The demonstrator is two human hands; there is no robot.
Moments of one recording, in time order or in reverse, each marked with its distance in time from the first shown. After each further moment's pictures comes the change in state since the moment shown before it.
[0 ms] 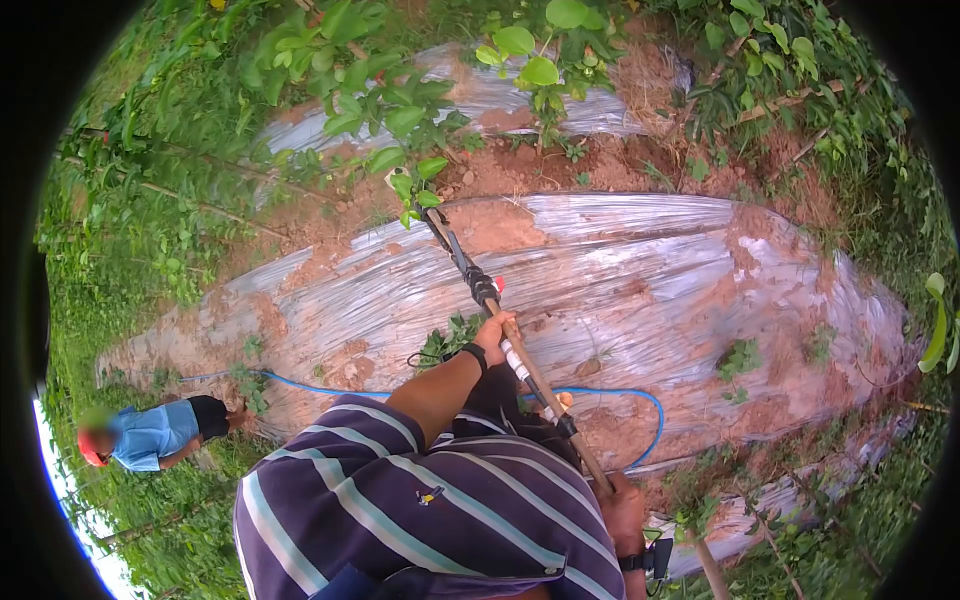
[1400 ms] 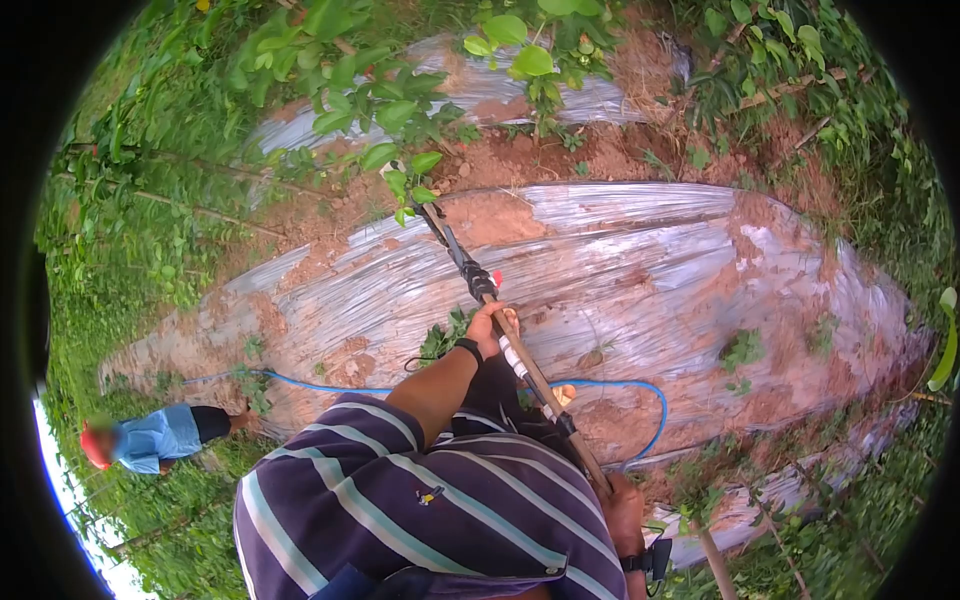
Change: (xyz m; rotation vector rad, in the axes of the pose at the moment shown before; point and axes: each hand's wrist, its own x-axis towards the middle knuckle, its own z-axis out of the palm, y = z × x) left_hand 0.021 0.014 -0.020 -0.116 -0.114 -0.006; right_hand 0.003 0.012 0.010 0.029 -0.010 -0.007
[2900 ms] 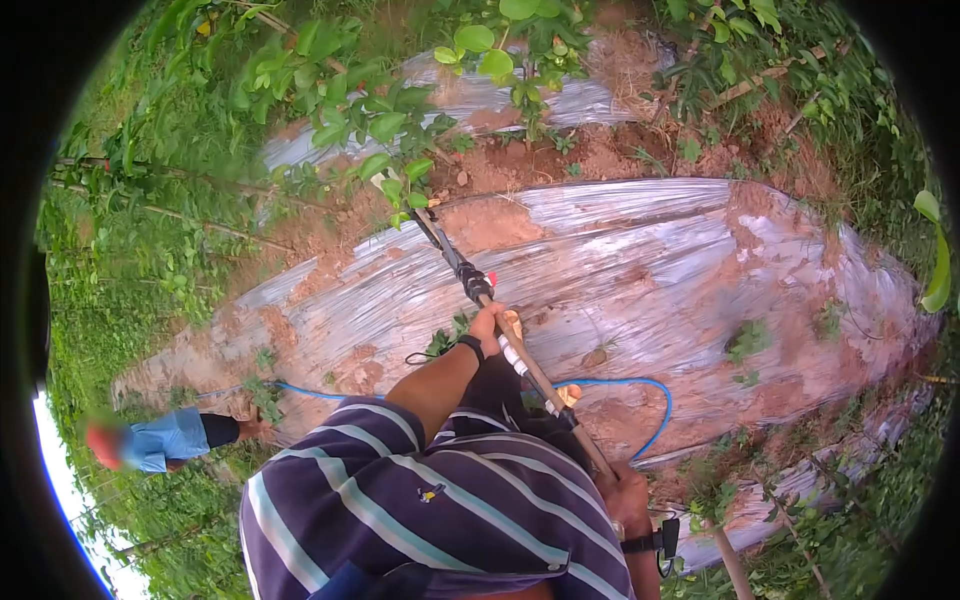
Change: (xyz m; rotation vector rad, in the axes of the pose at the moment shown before) left_hand 0.014 -0.020 0.001 0.180 0.272 0.045; right_hand 0.000 0.030 -0.011 0.185 -0.106 0.104
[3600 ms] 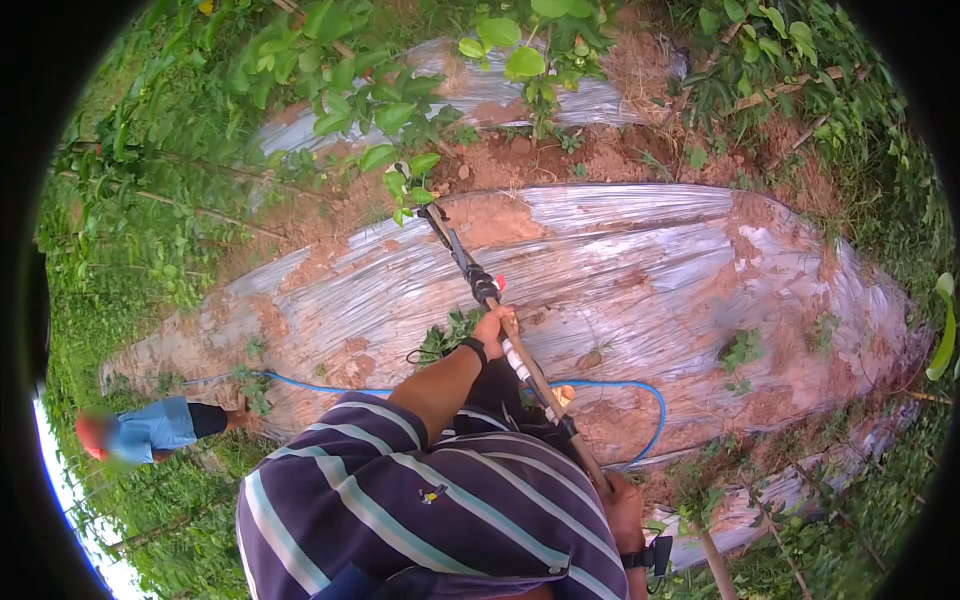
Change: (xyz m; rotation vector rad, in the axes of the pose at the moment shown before) left_hand -0.022 0.005 0.015 0.032 -0.057 0.054; right_hand -0.001 -0.004 0.012 -0.169 0.071 -0.076
